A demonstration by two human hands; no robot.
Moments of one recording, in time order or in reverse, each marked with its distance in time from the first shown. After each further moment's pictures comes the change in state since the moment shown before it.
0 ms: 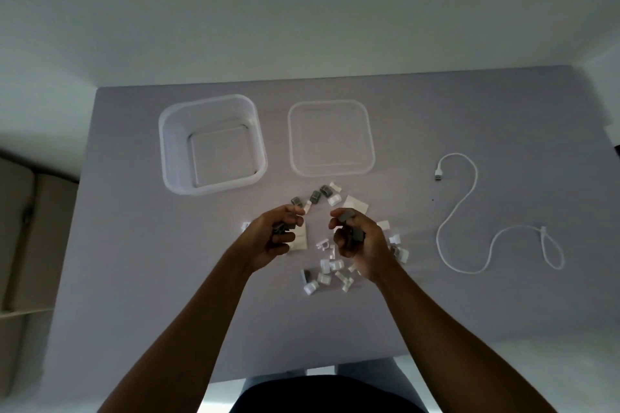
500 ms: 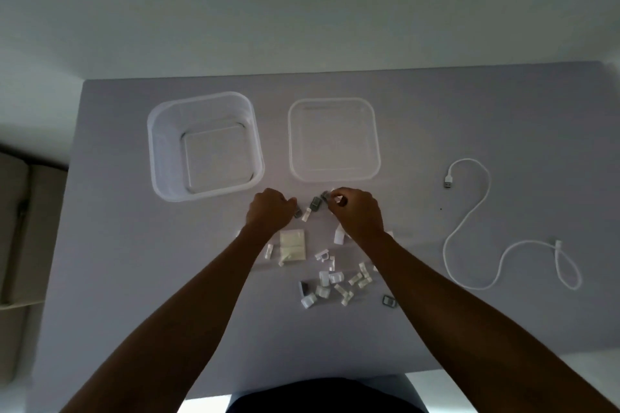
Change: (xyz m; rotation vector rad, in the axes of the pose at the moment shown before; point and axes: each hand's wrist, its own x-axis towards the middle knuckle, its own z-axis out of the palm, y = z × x) left_hand 0.091 0.025 -0.006 1.151 0.642 0.062; right_hand 0.099 -0.018 -0.009 -1.339 0.315 -0.406
